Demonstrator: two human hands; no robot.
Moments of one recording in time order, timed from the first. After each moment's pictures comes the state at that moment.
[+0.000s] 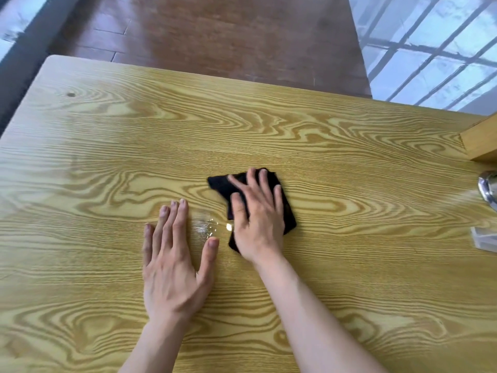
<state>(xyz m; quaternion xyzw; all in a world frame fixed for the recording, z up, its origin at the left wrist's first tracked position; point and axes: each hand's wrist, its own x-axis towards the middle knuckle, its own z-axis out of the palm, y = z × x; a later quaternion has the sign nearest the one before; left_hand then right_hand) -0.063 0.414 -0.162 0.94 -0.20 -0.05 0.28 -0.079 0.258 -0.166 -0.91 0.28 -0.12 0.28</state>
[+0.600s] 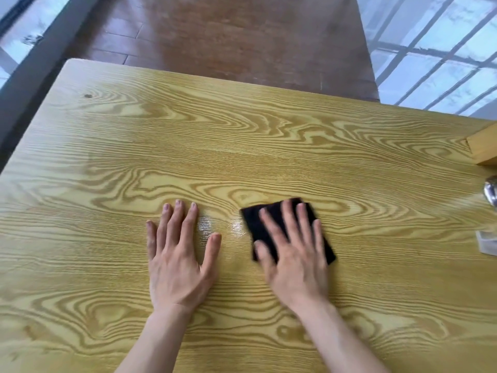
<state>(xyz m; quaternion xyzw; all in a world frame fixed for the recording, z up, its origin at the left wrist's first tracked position) -0.063 0.417 -0.166 0.95 -0.20 -0.04 0.25 -0.173 0.244 -0.165 -0.96 0.26 0.01 0.08</state>
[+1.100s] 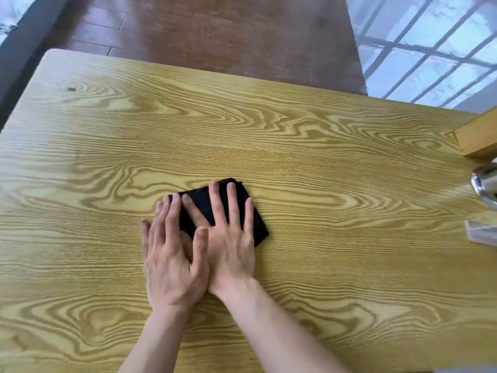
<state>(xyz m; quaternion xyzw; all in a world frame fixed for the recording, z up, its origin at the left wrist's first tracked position) -0.058 0.420 -0.168 0.92 -0.16 -0.04 0.35 -0.087 0.330 -0.167 -0.98 0.19 0.03 0.10</state>
